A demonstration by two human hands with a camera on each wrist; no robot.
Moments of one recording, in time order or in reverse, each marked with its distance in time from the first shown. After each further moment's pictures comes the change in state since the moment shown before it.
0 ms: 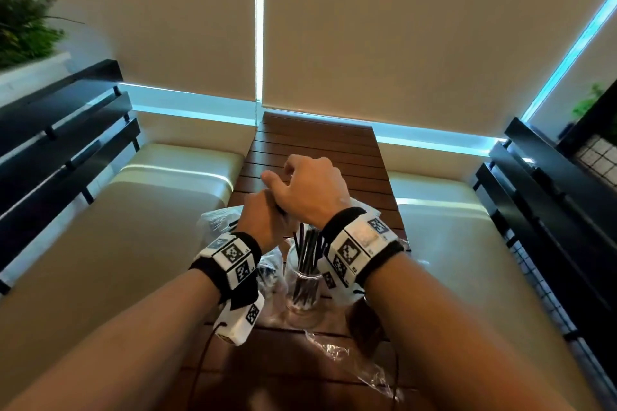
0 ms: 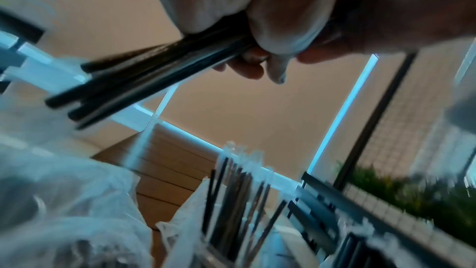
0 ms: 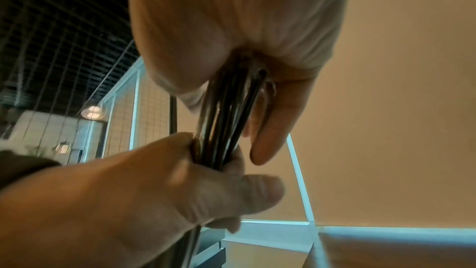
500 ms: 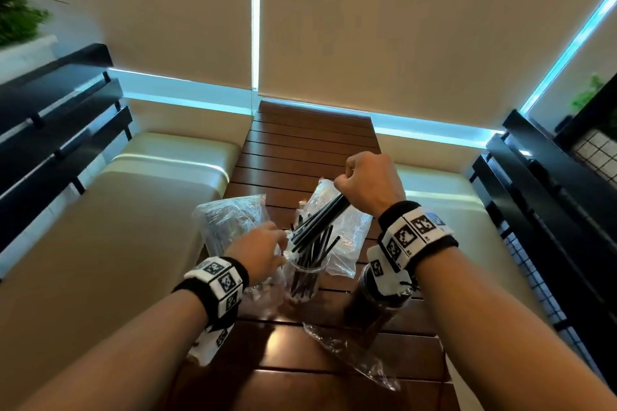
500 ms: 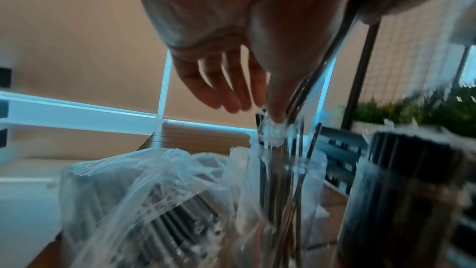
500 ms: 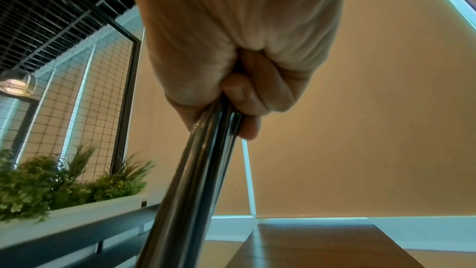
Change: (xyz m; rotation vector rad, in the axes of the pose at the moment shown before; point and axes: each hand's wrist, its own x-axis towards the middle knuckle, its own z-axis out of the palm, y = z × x) left_hand -0.036 -0.052 0.023 0.325 -0.500 0.027; right_hand -0.001 0.078 -0.026 -0.074 0.034 0.176
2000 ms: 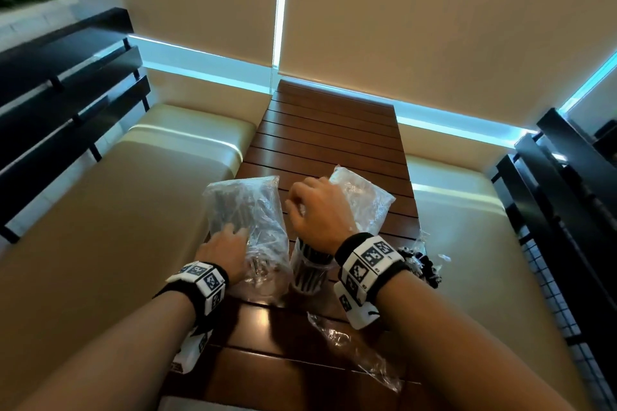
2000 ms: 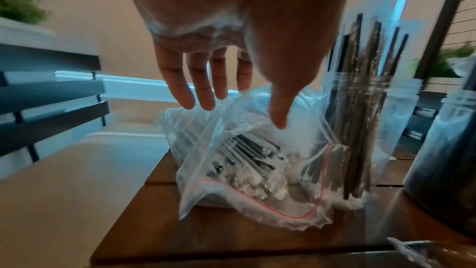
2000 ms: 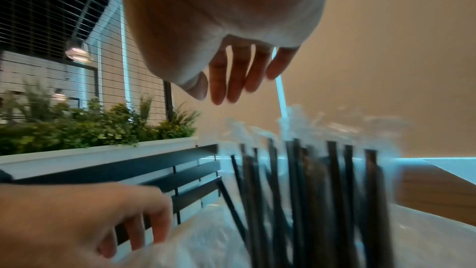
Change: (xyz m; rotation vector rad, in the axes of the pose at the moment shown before) left_hand -0.009 -0.074 0.046 0.147 0.000 -0.354; right_hand -0.033 -0.031 0.101 0.032 -0.090 -0.447
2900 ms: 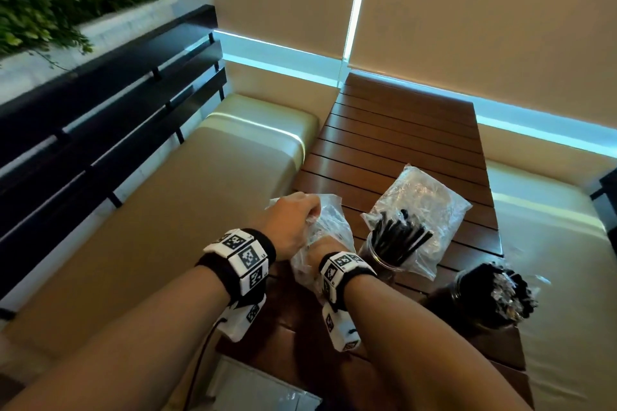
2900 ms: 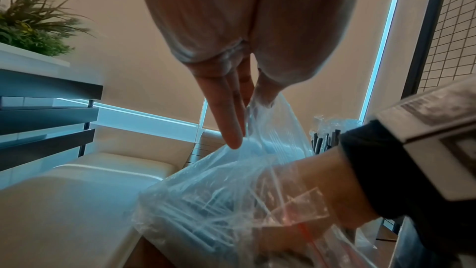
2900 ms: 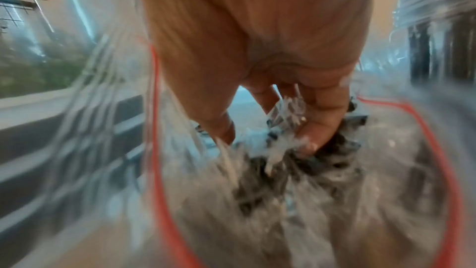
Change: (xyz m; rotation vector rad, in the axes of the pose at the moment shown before) left_hand -0.037 -0.017 -0.073 -0.315 0.183 0.236; right_hand 0.007 -0.067 0.138 0.011 -0.851 0.513
